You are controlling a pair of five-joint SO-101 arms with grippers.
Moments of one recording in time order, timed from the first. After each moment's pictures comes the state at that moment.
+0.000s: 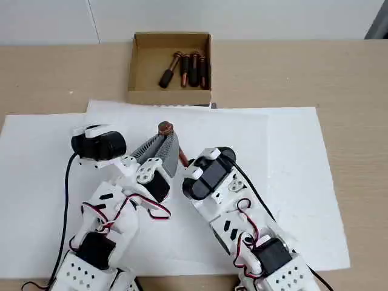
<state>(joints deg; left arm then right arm) 23.6 -80.2 75.8 23.6 37.0 -36.1 -86.0 81.8 35.0 6.7</state>
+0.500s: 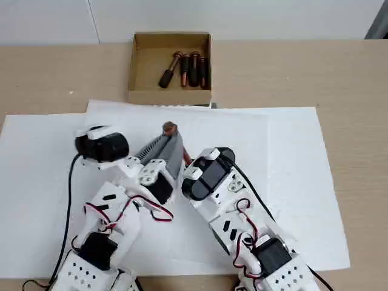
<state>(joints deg) 26.4 -80.2 77.3 22.9 37.0 -36.4 -86.1 81.7 34.5 6.8</state>
